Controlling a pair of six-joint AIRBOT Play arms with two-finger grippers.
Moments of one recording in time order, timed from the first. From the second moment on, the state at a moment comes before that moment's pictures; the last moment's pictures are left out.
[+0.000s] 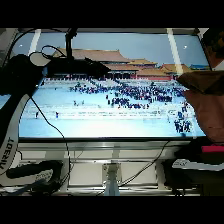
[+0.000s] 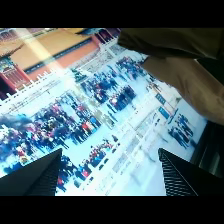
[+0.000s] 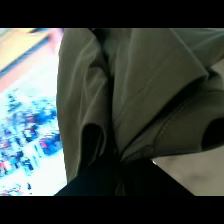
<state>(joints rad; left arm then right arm) -0.25 -1.40 1.39 0.46 -0.99 -0.79 -0.80 -1.46 1.65 -1.24 1.36 1.39</state>
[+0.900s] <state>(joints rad) -0.17 -1.36 1.39 0.46 -0.99 -0.78 -1.05 -1.38 1.58 -1.35 1.56 1.55</state>
